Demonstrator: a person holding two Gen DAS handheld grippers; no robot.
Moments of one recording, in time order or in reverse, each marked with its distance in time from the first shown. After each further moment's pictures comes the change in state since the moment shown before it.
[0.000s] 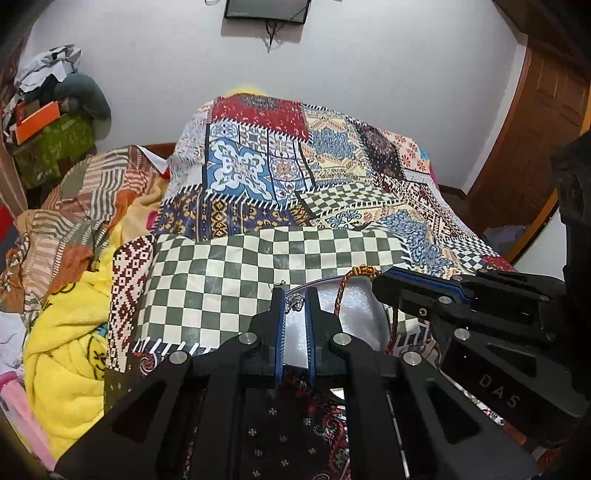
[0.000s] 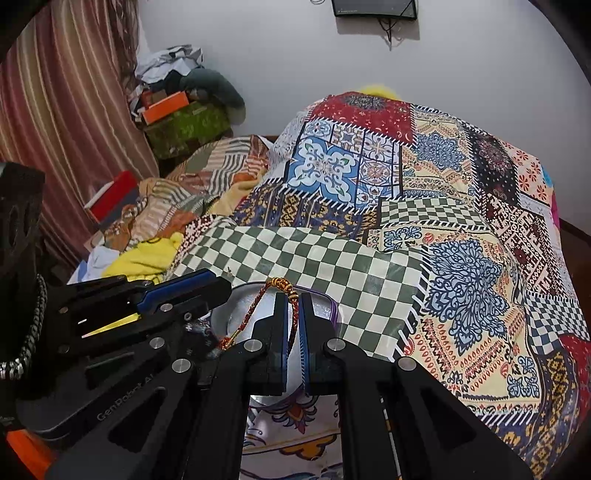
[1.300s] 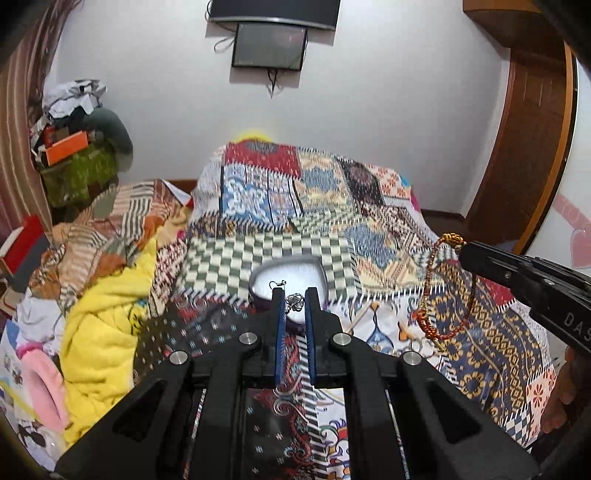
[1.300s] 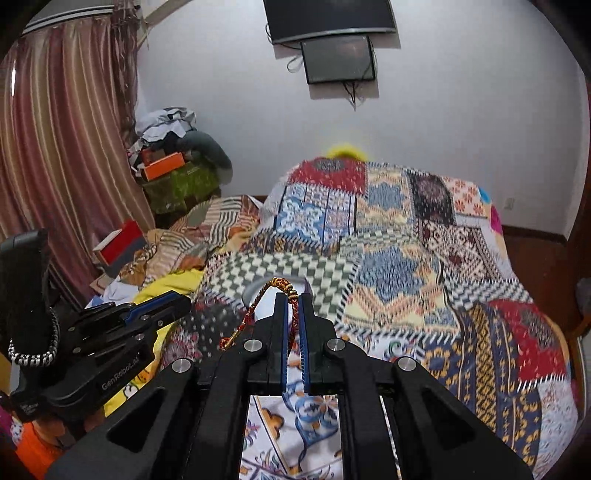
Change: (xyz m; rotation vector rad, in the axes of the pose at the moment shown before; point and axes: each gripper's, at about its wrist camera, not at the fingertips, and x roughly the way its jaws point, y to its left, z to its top) left arm -0.136 -0.046 -0.052 0.014 -0.177 0.053; right arm -0.150 0.018 -0.049 0.060 -0.248 -0.081
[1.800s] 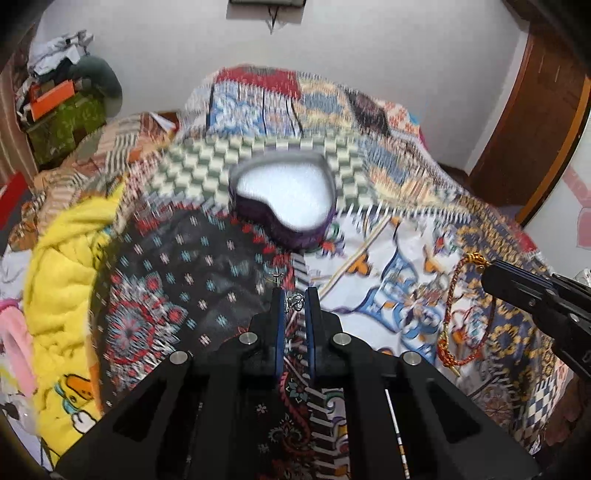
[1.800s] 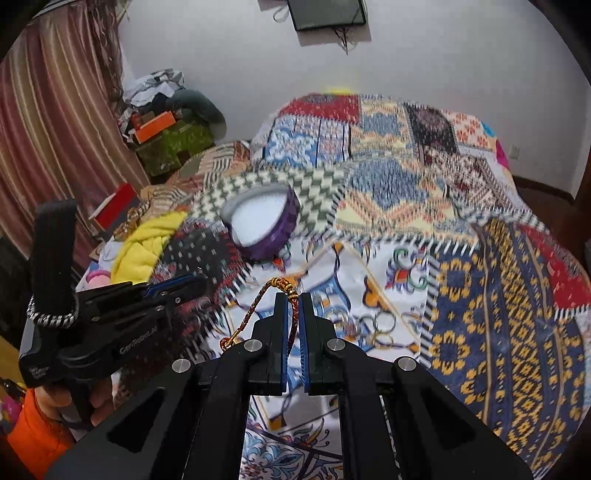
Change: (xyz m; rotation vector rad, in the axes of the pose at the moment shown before) left arm 0.063 -0.004 -0.062 -0.025 0.217 -0.013; right arm 0.025 -0.025 -0.063 0.061 0.173 0.026
